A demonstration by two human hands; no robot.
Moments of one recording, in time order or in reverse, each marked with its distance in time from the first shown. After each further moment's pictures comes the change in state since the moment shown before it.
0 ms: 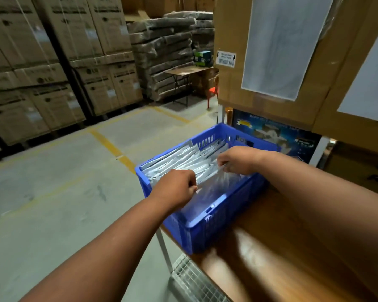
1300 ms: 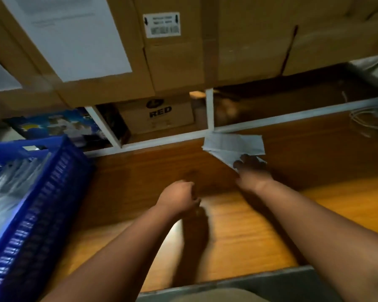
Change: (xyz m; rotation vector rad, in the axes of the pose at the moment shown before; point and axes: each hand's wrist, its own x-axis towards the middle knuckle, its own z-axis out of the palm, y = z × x) left_hand -0.083 0.449 0.242 0.143 -0.588 0.724; right_hand -0.567 0.132 0.292 0.283 0.030 1.277
